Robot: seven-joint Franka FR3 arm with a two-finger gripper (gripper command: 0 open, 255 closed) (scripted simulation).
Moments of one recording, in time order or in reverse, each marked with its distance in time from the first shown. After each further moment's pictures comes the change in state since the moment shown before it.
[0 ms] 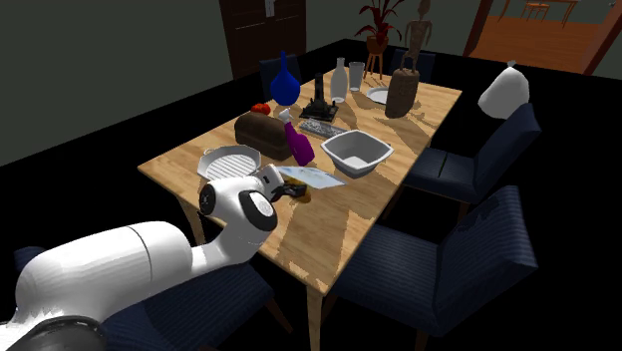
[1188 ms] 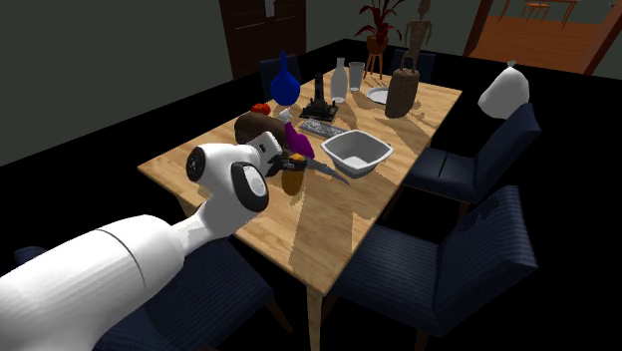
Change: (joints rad) arm 0.348 0.086 -0.314 0.125 0.127 -0.228 -0.240
